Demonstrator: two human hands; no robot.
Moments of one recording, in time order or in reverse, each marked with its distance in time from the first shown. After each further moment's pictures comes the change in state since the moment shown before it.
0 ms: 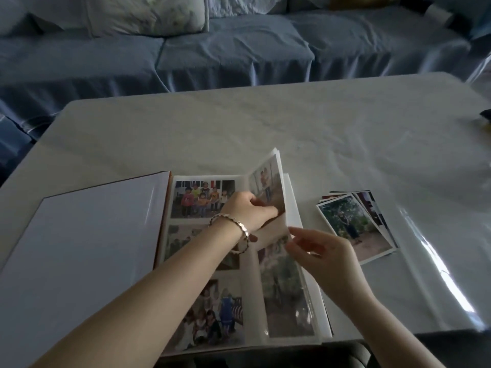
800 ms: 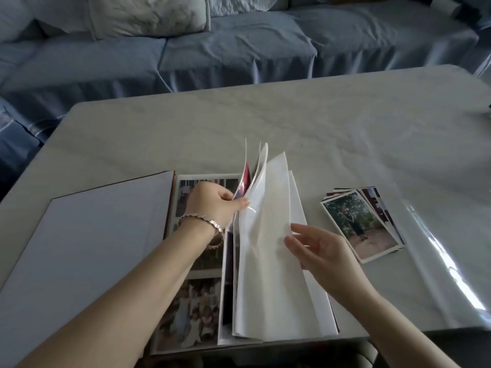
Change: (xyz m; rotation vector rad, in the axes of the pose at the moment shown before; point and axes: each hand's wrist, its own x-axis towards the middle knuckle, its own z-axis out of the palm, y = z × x) left_hand 0.000 -0.026 -0.039 0.103 0.295 0.195; right_hand 0.003 0.010 0.007 0.066 -0.043 0.109
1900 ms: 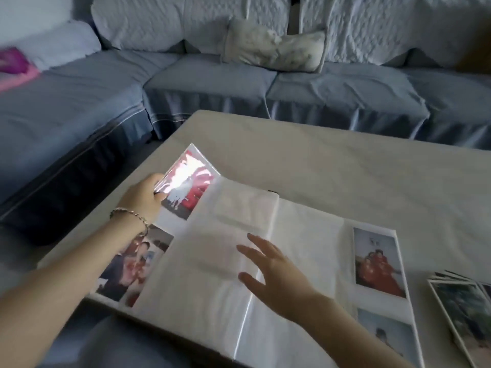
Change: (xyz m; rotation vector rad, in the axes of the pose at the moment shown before) left_hand -0.026 -0.162 -0.230 0.411 0.415 -0.270; right_hand 0.036 -0.053 0.175 -0.819 -0.659 -0.538
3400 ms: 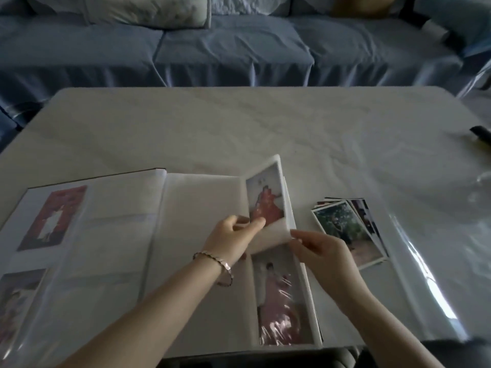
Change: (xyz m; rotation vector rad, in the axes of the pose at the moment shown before) left_hand -0.153 0.227 0.156 -0.597 -0.727 -0.030; right_hand -0.162 0.102 -0.050 0.748 0.672 0.622
